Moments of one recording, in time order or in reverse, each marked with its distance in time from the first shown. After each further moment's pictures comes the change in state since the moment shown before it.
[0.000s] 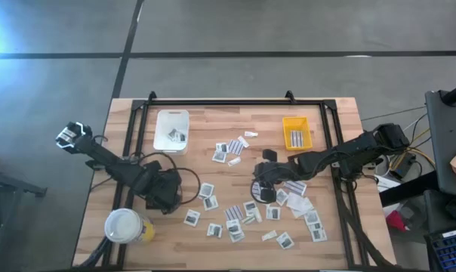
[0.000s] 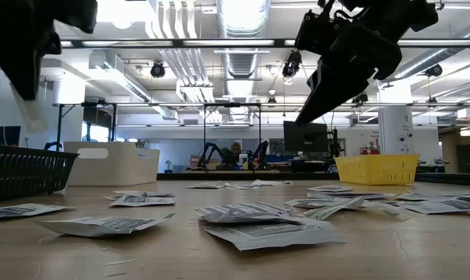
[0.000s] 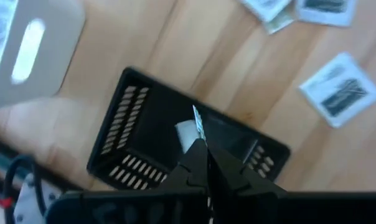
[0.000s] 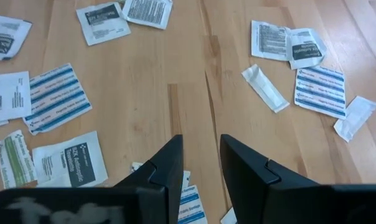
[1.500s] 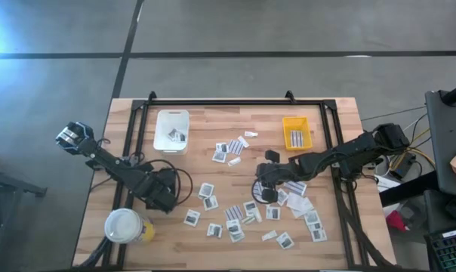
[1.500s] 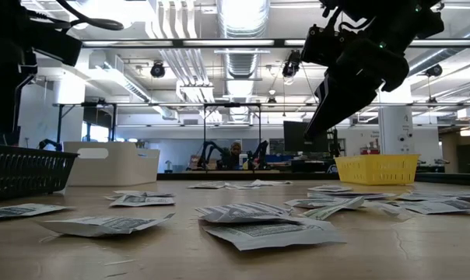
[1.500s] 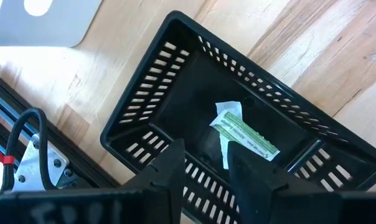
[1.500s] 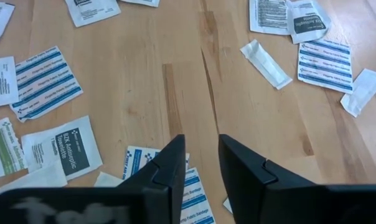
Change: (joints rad) left arm -0.017 0.000 -0.150 0.013 0.005 -0.166; right arm 0.000 0.000 -0.046 0.009 0.002 0.052
